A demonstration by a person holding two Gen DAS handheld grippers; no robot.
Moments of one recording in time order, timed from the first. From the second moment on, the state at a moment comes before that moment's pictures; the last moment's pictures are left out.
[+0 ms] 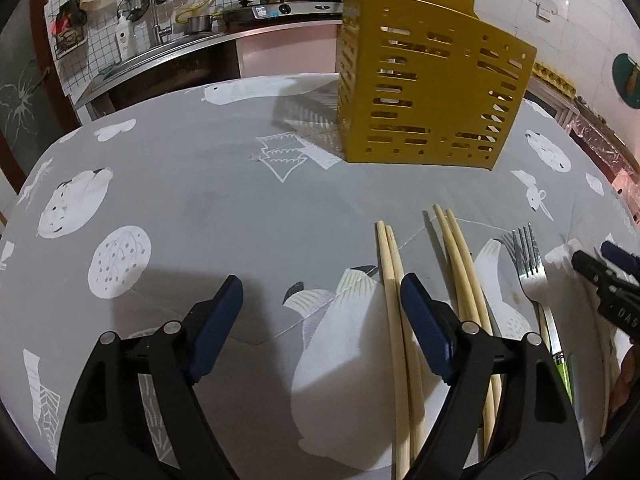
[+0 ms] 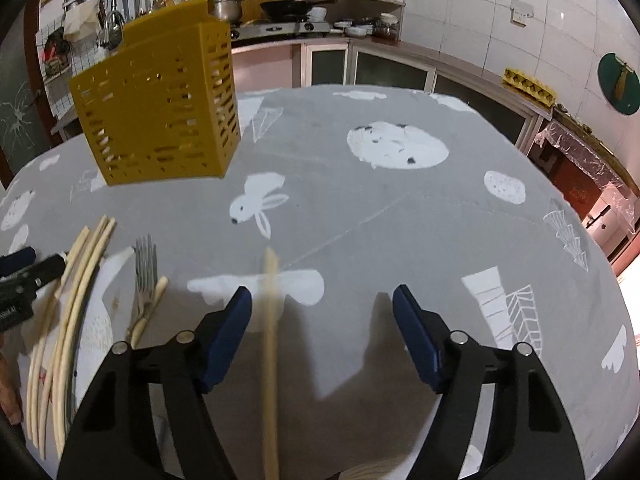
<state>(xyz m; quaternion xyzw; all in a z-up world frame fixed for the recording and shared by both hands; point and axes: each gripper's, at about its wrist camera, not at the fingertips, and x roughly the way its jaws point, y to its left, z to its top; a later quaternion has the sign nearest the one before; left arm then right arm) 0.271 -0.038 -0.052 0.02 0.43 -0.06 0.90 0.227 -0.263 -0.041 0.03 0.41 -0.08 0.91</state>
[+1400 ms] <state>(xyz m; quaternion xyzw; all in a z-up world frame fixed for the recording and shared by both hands) 0.294 -0.065 -0.052 0.03 0.47 -0.06 0.88 0.244 -0.250 -0.043 0.01 0.43 -0.07 0.90</state>
